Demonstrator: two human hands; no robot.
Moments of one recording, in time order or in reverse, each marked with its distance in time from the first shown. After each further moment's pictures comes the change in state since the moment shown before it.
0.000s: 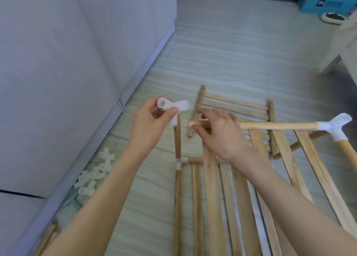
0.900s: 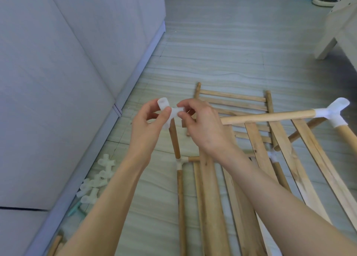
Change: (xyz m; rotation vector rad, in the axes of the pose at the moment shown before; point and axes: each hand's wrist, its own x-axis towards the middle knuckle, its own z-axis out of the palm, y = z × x) left_hand -0.003 -0.009 0.010 -0.032 -0.017 -0.086; right_hand 0.010 -0.026 0.005 0.438 0.133 0.043
